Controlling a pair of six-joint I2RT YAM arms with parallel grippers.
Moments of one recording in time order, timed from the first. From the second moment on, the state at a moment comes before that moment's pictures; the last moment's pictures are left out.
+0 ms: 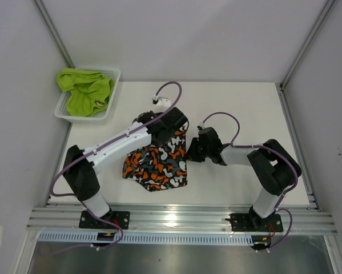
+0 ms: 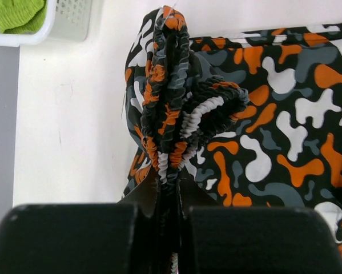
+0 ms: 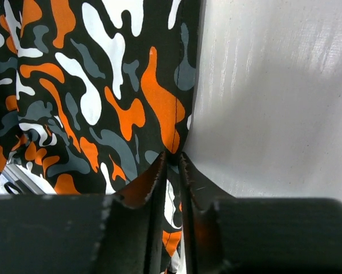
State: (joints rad) left arm -0.84 1.65 1.50 -1.04 -0.84 -0.63; right arm 0.62 1.73 0.78 0.17 -0.23 0.79
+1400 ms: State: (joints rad) left arm -0.97 1.98 1.62 -0.93 -0.70 -0.89; right arm 0.60 1.74 0.78 0.19 -0.24 0.80
